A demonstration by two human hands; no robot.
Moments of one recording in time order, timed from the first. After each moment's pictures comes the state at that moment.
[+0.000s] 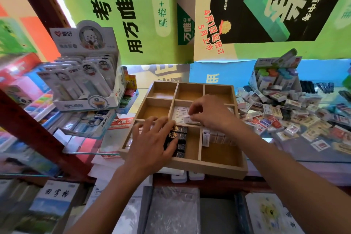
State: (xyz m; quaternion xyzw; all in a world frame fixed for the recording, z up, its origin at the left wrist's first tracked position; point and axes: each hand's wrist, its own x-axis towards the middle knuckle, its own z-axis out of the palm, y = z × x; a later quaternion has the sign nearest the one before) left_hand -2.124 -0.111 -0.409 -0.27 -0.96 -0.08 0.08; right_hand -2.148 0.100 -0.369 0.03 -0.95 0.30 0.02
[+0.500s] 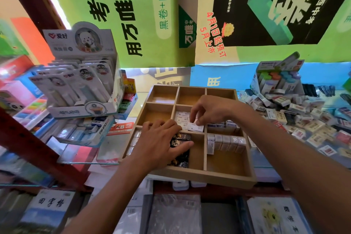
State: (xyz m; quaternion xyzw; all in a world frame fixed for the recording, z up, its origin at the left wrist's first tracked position) left_hand -2.158 -0.101 -0.402 -0.31 -0.95 -0.05 -0.02; right_hand -2.183 0.111 -0.346 0.10 -0.95 0.23 -0.19
